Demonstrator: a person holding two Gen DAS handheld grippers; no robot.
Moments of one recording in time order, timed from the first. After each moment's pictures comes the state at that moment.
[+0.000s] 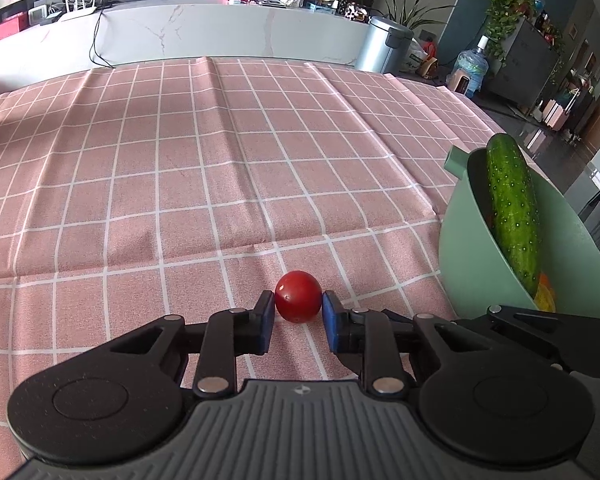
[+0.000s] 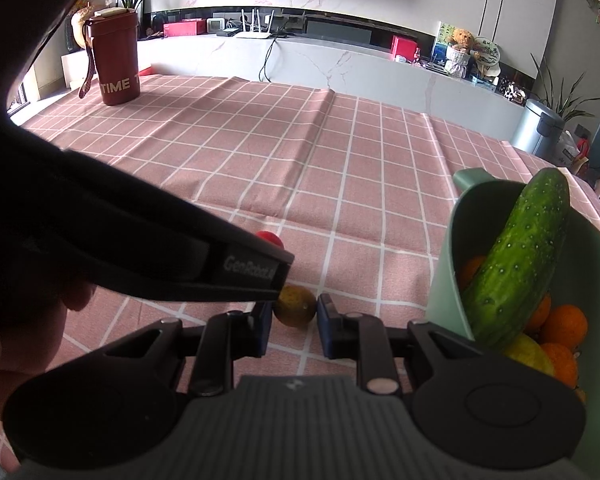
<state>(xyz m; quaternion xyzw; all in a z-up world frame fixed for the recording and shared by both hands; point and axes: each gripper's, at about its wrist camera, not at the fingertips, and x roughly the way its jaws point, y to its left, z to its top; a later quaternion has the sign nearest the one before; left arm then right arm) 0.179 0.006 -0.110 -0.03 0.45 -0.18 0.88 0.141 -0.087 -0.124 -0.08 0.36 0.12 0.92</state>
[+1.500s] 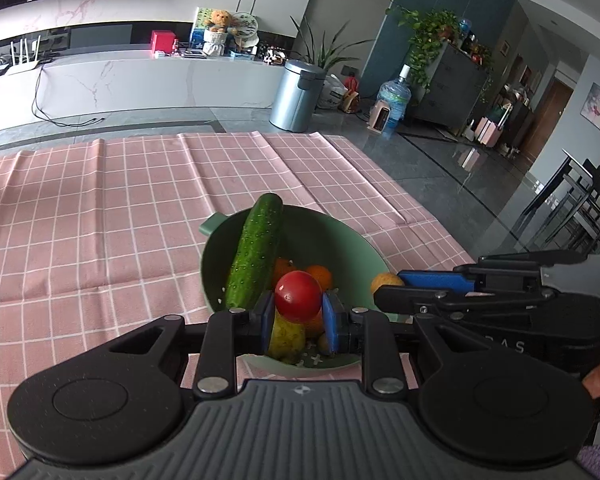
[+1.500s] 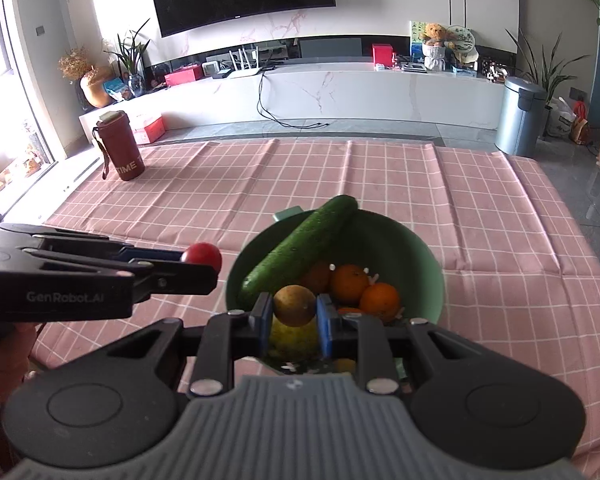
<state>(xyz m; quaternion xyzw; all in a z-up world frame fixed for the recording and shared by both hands) 0.107 -0.101 -0.011 -0.04 0.38 -0.27 0.88 0.072 -0.277 -0.009 0.02 0.36 0.16 0.92</state>
